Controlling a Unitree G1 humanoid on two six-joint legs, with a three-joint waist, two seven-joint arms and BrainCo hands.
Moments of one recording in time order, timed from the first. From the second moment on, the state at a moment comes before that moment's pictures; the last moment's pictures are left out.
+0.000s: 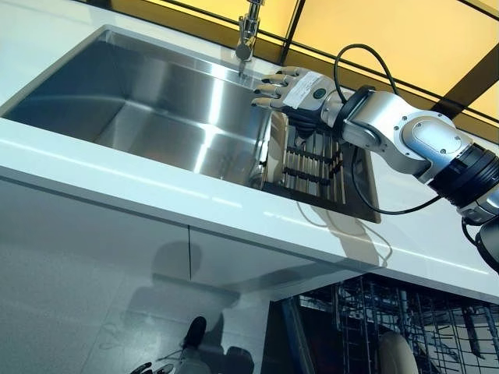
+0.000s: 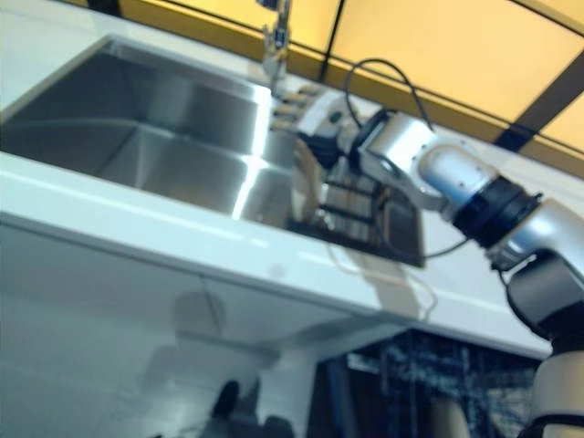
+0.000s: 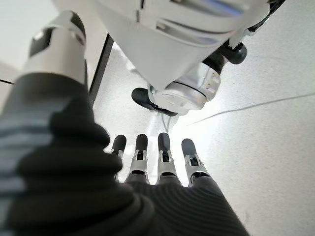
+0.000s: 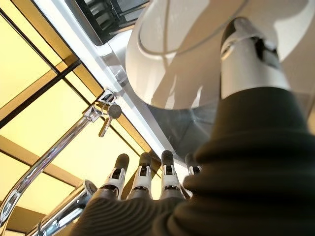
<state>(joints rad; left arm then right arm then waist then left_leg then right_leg) -0.01 0.41 -0.25 1.09 -0.50 -0.07 -0.08 -1.55 -0.91 1.05 0.30 -0.64 -0.13 0.14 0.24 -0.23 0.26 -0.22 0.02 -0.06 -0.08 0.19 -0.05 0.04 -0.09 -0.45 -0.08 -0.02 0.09</state>
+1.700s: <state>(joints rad) -0.02 0.41 -0.25 1.02 -0.61 -0.10 -0.12 -1.59 -0.92 1.15 0.30 -0.84 -0.21 0.25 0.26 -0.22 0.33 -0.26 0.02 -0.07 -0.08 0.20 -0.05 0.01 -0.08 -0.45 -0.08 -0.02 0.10</state>
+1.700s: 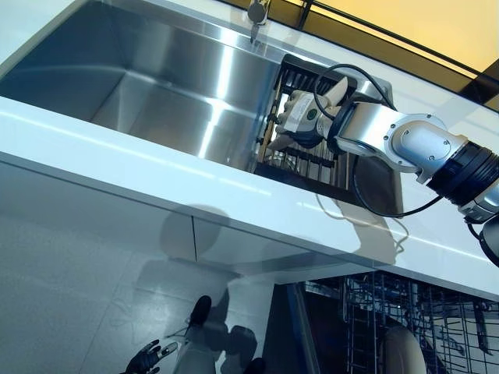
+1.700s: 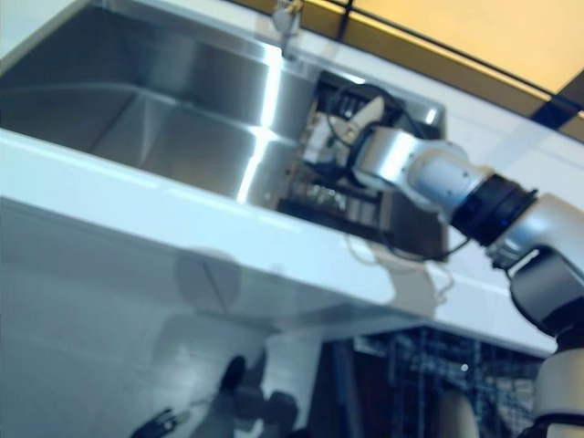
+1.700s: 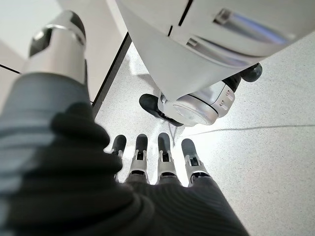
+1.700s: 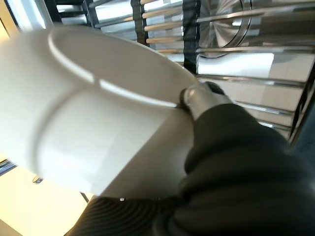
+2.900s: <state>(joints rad) 0.01 0.40 -0.21 1.05 -0.60 -0.10 -0.12 -1.59 -0.98 1.14 0.34 -0.78 -0.21 0.22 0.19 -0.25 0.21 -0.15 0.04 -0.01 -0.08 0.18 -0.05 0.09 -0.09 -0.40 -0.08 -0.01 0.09</state>
